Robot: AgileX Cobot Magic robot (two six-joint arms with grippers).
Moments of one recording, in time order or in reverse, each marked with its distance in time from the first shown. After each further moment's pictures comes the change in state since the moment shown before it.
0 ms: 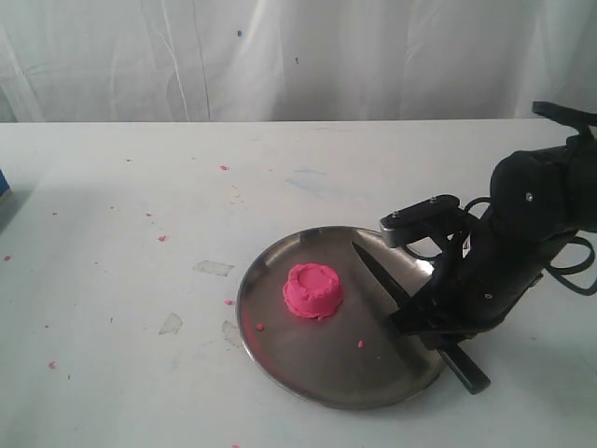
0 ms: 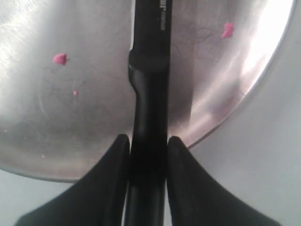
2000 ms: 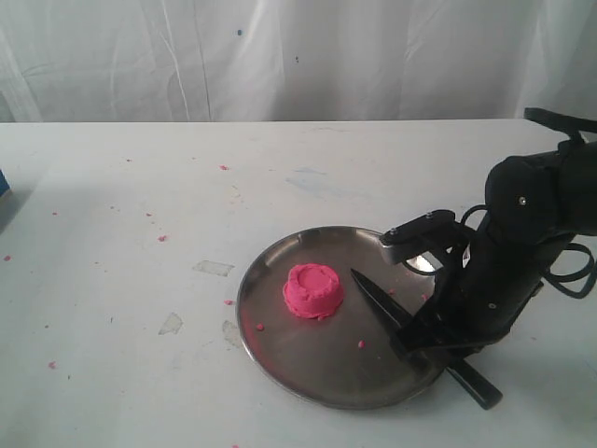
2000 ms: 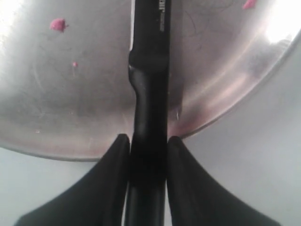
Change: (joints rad) left arm 0.000 0.000 0.000 0.000 0.000 0.000; right arm 0.000 0.025 0.000 0.001 0.059 -0.041
